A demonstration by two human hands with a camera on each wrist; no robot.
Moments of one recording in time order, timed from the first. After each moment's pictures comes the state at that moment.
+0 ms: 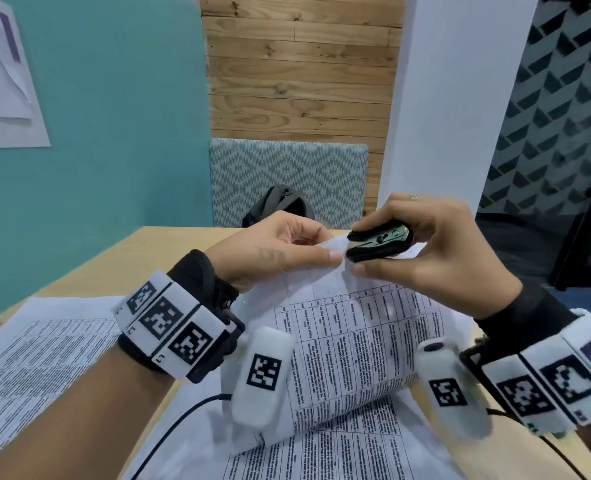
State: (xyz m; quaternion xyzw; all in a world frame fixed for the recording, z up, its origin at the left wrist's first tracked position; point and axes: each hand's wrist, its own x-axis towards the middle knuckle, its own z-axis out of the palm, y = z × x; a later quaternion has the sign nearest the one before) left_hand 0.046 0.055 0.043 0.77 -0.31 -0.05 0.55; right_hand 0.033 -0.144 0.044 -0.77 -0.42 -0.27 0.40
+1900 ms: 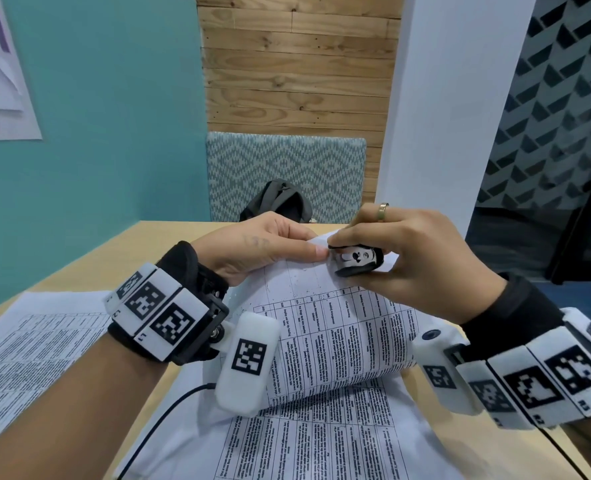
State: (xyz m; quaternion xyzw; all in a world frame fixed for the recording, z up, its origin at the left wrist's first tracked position) left_hand 0.053 0.057 0.040 0.75 -0.24 -0.12 0.60; right_hand 0.037 -0.144 0.038 -0.79 -0.47 -0.36 0.15
